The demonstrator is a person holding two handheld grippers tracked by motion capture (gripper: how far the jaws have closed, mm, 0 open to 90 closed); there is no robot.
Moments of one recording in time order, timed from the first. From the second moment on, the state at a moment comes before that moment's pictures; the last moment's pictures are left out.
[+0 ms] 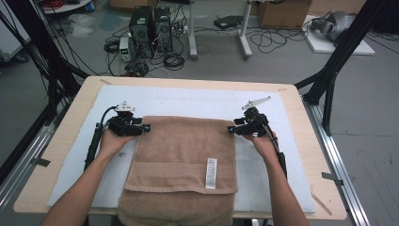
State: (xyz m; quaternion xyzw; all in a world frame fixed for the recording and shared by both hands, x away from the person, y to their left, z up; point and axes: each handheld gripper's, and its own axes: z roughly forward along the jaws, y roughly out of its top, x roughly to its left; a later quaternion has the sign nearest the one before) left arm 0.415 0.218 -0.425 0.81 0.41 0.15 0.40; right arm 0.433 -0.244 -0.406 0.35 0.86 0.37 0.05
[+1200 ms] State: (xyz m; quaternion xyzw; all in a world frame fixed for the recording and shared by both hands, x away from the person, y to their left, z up) left arm 0.425 0.210 -0.435 0.81 0.42 0.14 0.38; right arm 0.459 -0.218 -0.421 0.33 0.90 0.29 0.02
